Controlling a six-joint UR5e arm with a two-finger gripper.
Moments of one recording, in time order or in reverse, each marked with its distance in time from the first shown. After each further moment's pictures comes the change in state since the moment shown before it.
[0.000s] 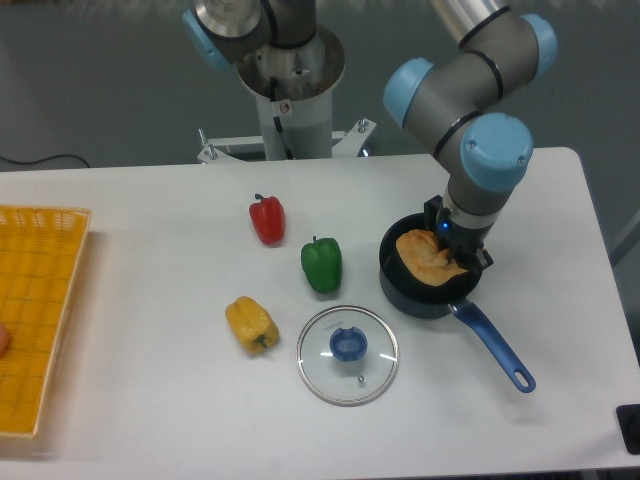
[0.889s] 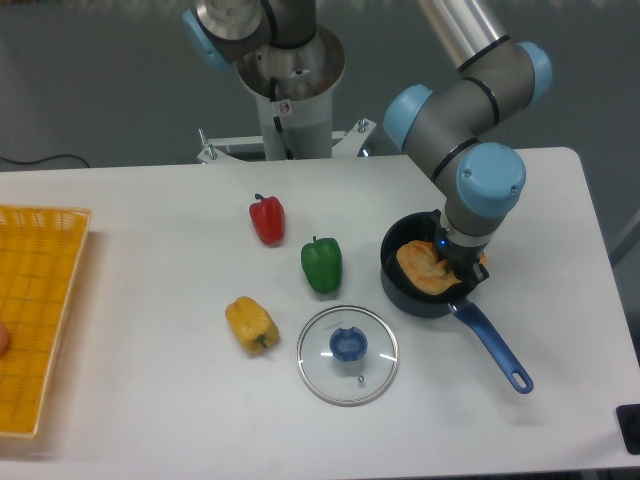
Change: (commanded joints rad) arm -0.008 -0.021 -0.020 0.020 0.032 -0.005
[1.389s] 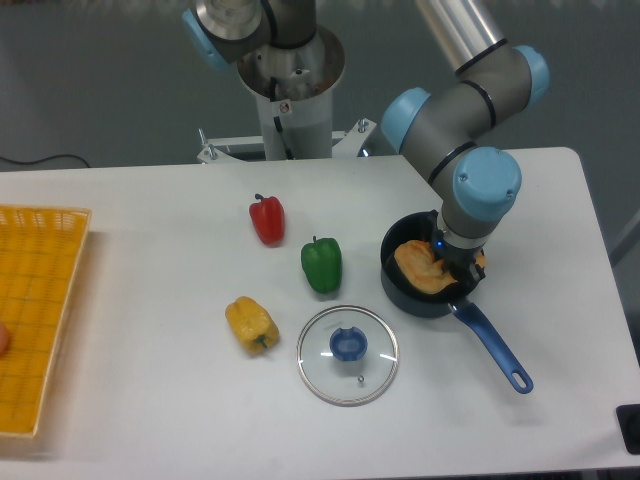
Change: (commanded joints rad) arm -0.002 0.003 0.003 -0.003 0.003 0.002
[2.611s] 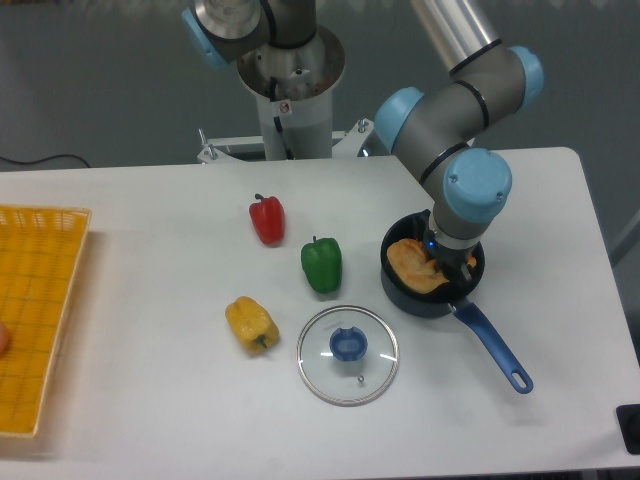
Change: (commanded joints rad) arm -0.021 0.002 0.000 -0.008 0.003 -0.009
